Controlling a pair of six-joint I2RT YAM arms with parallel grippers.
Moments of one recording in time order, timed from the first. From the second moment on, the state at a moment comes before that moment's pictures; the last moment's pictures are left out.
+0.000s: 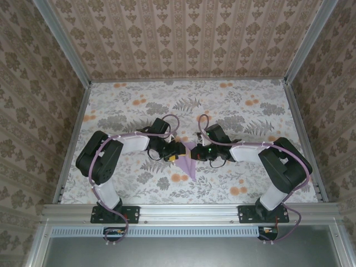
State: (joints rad) left arm -0.62 1.77 0.91 -0.27 0.62 -0.73; right arm 0.56 1.65 0.72 0.04 -0.53 0.66
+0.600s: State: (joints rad) left arm -0.62 1.77 0.91 -0.27 0.62 -0.73; right arm 0.56 1.66 0.77 -0.10 -0.43 0.59
